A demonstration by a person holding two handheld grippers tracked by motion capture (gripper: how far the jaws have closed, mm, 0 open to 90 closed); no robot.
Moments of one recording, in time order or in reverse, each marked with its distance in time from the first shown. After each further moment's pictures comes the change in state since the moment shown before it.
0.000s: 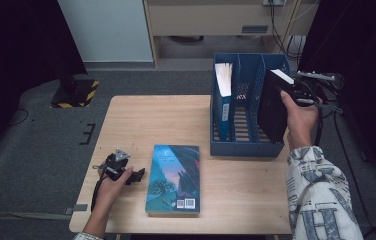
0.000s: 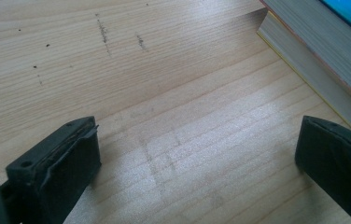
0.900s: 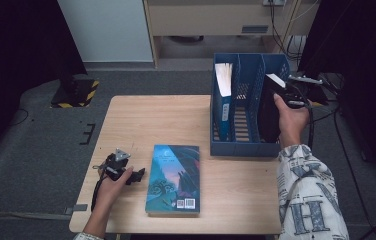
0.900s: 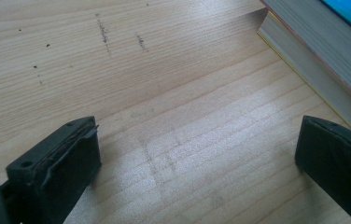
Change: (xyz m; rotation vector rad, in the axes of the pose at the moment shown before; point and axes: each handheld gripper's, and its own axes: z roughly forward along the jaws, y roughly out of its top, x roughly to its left) left arm 0.000 0.000 0.000 0.000 0.002 -0.001; right arm 0.001 -0.016 0.033 0.020 -0.028 0.003
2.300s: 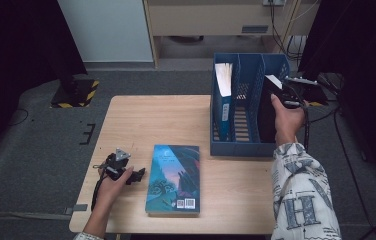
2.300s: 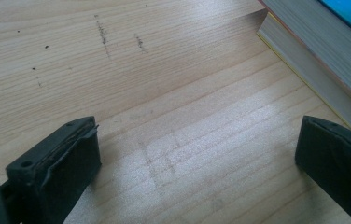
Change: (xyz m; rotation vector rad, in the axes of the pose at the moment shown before) left arm 0.000 0.001 0.001 -0.001 -0.002 0.002; right arm 0.002 -0.005 0.014 0.008 -0.033 0.015
